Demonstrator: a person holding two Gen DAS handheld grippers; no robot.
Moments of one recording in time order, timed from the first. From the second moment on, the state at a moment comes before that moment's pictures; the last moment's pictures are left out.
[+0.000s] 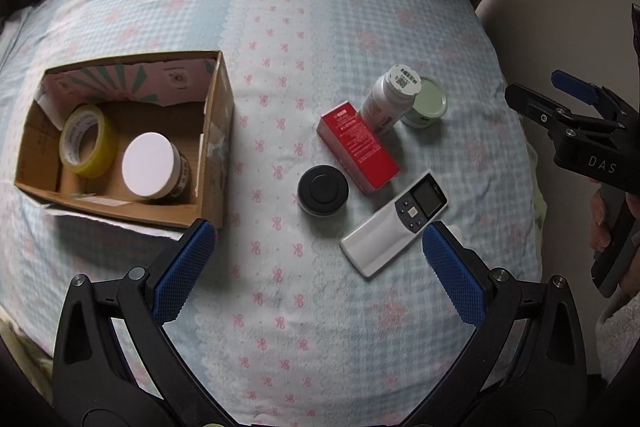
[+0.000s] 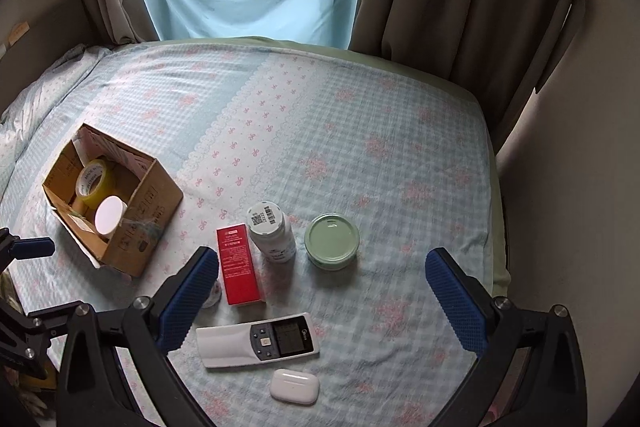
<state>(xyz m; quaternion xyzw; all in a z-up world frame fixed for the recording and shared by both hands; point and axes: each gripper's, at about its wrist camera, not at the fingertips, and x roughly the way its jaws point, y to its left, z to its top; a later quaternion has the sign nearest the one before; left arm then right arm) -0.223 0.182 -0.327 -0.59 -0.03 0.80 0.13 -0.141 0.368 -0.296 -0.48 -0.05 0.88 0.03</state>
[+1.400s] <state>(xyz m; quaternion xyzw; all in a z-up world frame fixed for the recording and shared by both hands) -0.248 0.255 -0.488 -0.61 0.05 0.78 0.17 -0.223 0.392 -0.472 -0.50 -0.10 0.86 -0.05</state>
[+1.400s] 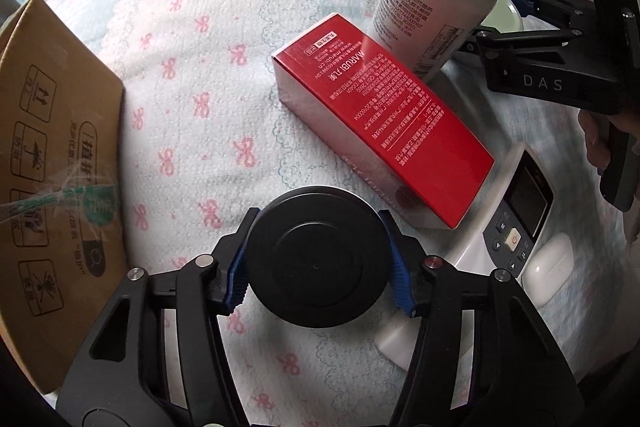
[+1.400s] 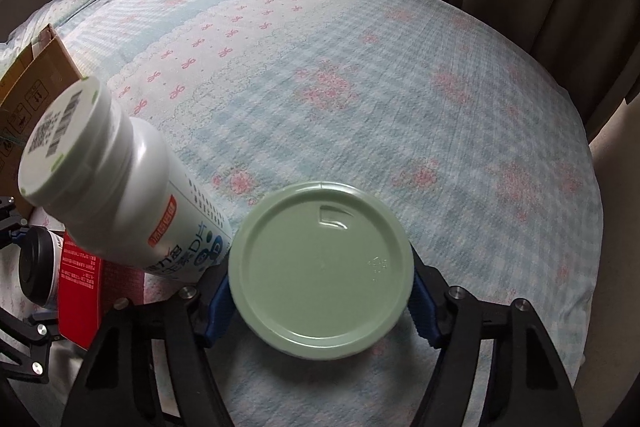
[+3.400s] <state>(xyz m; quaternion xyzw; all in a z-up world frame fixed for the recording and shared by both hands) -0.264 -0.074 -0.229 -0.52 0.04 0.81 0.26 -0.155 0.089 -0.193 -0.47 0.10 0.87 0.09</state>
